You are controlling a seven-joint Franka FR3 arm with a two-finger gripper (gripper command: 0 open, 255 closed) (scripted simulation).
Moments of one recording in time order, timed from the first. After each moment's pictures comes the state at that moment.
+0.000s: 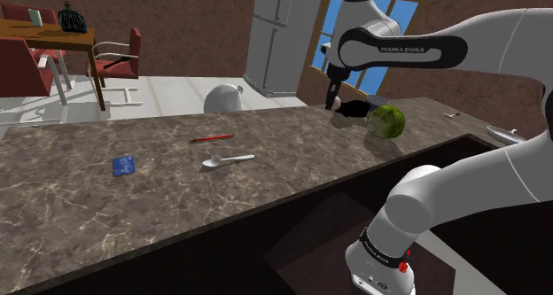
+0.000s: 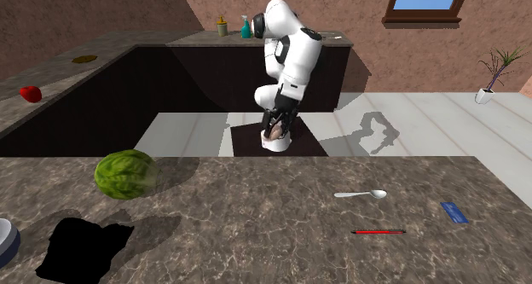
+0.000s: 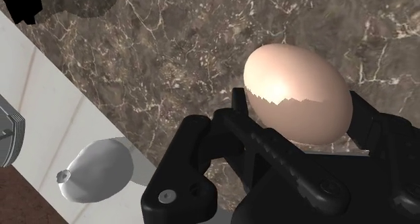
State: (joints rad) arm -0.09 -0.59 -0.08 -2.36 -0.38 1.88 -0.46
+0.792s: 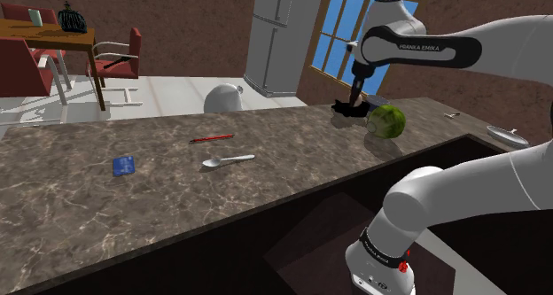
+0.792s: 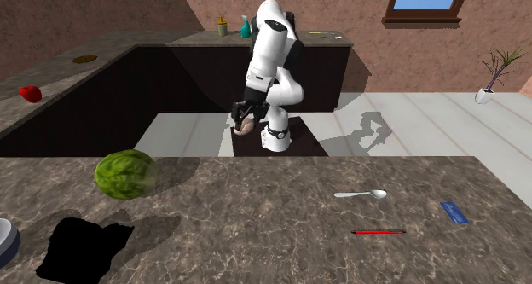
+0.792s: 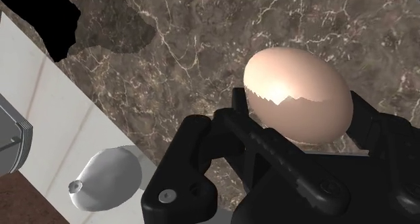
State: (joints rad) arm -0.16 -0.64 -0.24 -2.36 -0.45 1.89 -0.65
